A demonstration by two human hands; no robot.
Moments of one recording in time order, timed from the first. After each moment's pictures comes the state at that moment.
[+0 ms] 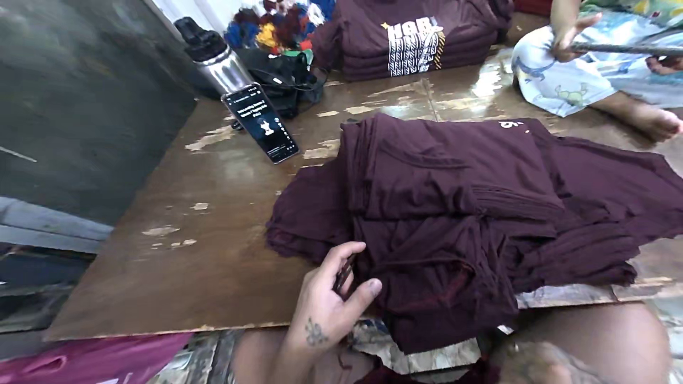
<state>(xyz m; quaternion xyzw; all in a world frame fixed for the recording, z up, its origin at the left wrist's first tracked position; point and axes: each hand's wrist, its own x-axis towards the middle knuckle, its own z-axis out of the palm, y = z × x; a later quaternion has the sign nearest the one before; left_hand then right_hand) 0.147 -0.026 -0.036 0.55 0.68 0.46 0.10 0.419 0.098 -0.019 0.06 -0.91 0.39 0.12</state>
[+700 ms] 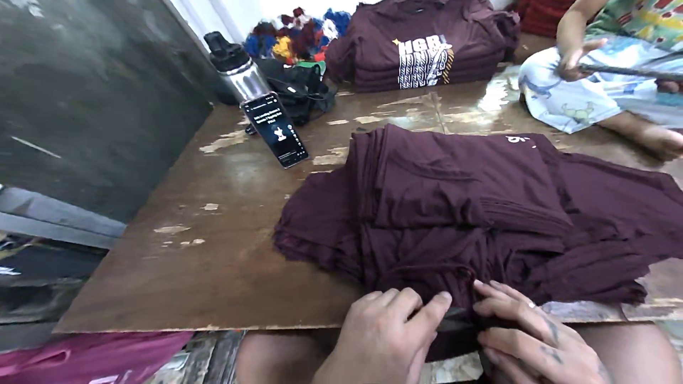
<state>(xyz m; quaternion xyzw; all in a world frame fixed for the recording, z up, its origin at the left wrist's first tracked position) 0.191 -0.018 -0.038 0.76 0.59 0.26 -0.08 0.413 0.100 -0.059 -0.11 -0.90 0.27 0.32</state>
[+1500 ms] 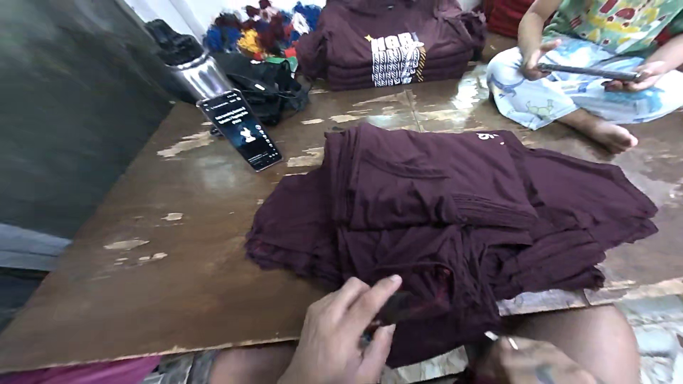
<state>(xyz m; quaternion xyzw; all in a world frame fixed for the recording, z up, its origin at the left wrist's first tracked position) 0.173 -0.021 -0.033 0.68 0.63 0.39 -0.02 0.429 0.101 -0.035 0.00 -0.88 0.36 0.31</state>
